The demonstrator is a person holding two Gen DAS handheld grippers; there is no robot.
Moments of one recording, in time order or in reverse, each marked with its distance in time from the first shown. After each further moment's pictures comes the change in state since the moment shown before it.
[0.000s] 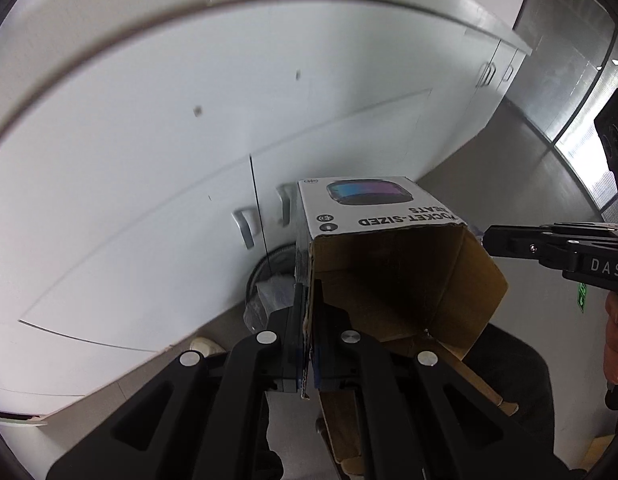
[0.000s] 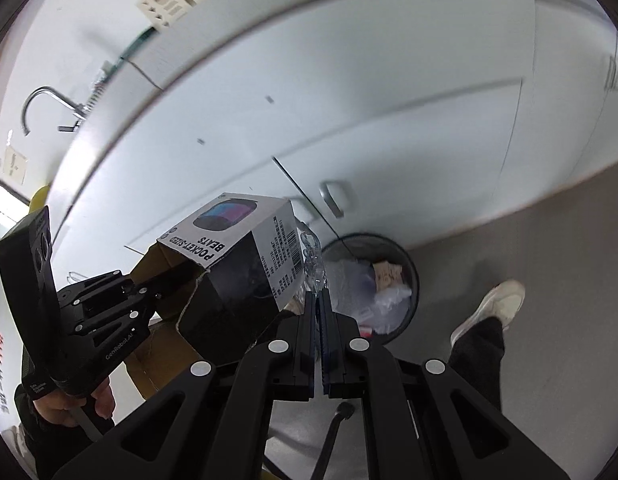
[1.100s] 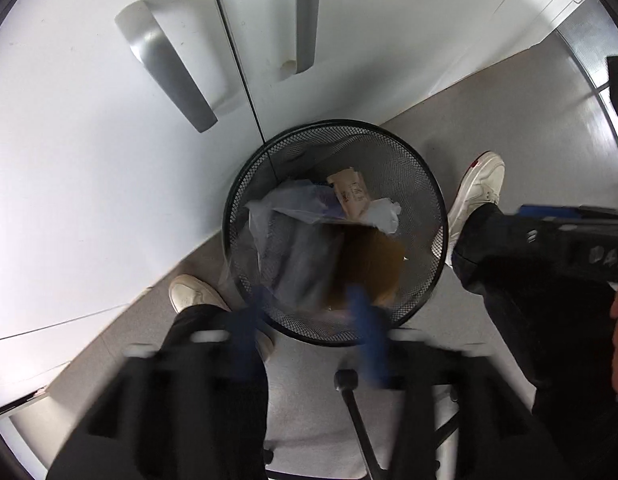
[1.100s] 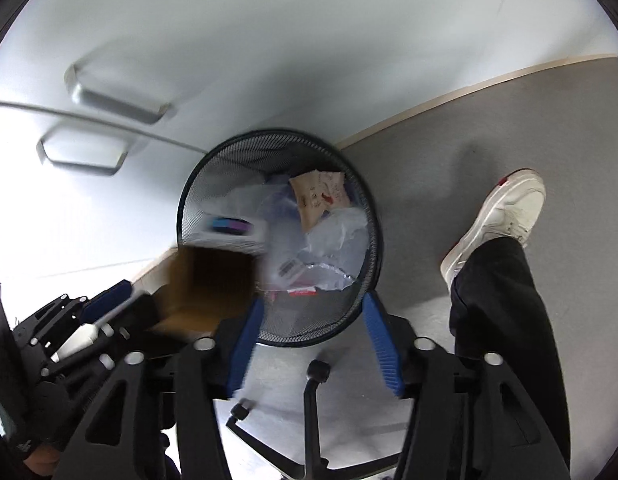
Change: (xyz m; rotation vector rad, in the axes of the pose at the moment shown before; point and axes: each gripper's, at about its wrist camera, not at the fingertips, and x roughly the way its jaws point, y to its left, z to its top) left arm 0.237 0.018 -0.031 -0.012 0.392 0.064; right arm 0.214 -0.114 -0.005 0.209 0.323 -0.166
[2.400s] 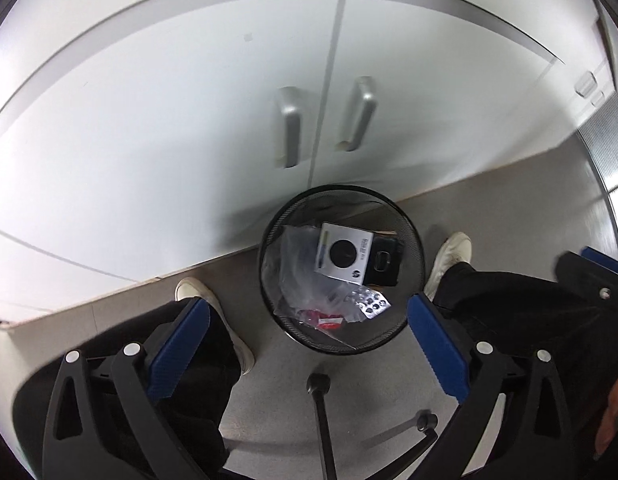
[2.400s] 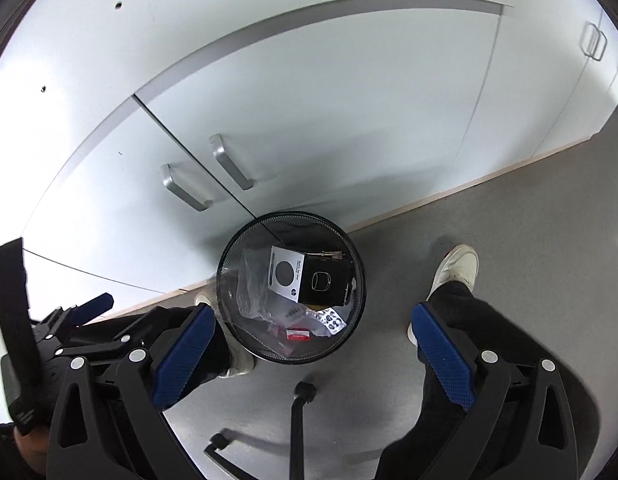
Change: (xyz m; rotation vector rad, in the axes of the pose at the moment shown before) left arm -0.104 0.027 -0.051 -0.292 -0.245 0.001; right arm -0.130 0.042 -0.072 -0.152 -0.334 -0.065
